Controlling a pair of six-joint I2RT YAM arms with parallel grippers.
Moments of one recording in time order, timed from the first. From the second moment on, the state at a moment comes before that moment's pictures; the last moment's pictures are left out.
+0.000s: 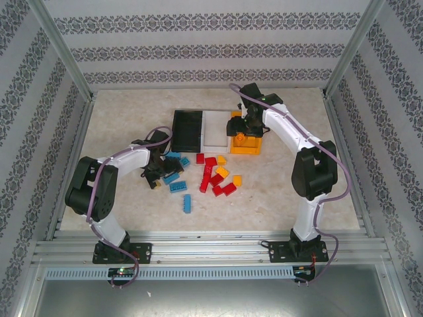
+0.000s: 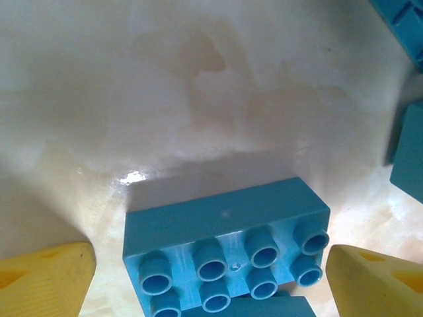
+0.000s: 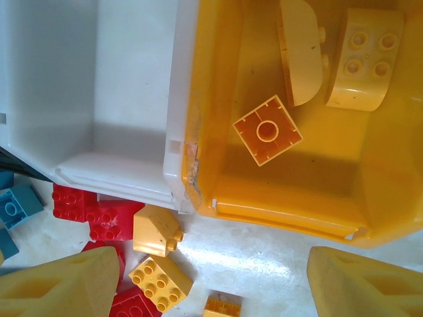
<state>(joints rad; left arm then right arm) -0.31 1.70 1.00 -0.71 0.19 -0.88 0.36 1.94 1.74 -1.03 -0.15 0.36</state>
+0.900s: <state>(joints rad) -0.27 1.71 1.11 -0.79 0.19 -0.76 0.36 1.94 1.71 -1.02 -0.15 0.36</state>
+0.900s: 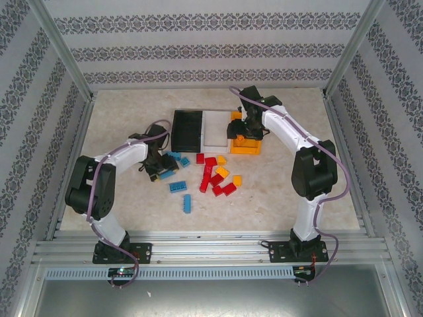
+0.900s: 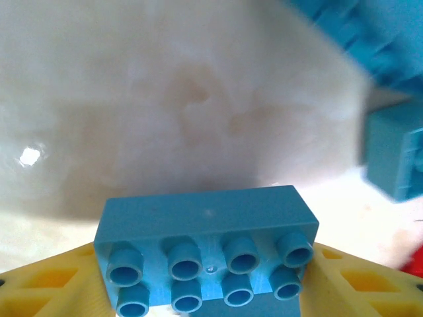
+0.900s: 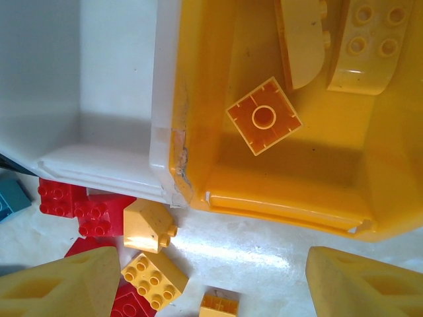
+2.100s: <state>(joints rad) -0.21 2.25 2.05 -0.89 0.32 -0.66 0.36 1.71 1.43 -0.99 -0.15 0.42</state>
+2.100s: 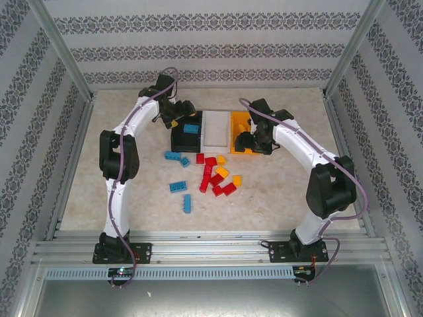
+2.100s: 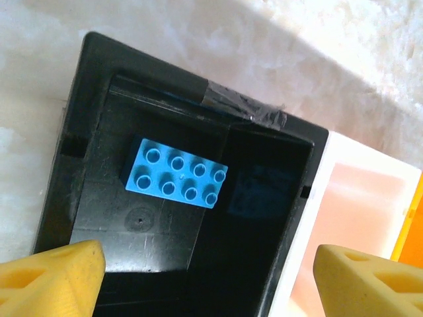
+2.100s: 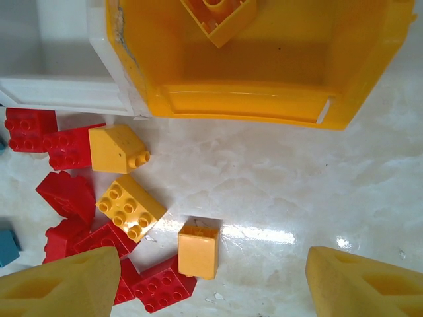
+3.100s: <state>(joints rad) -0.27 2.00 1.56 -0.97 0.21 -0.21 0.43 1.84 1.54 -0.97 -0.18 0.47</state>
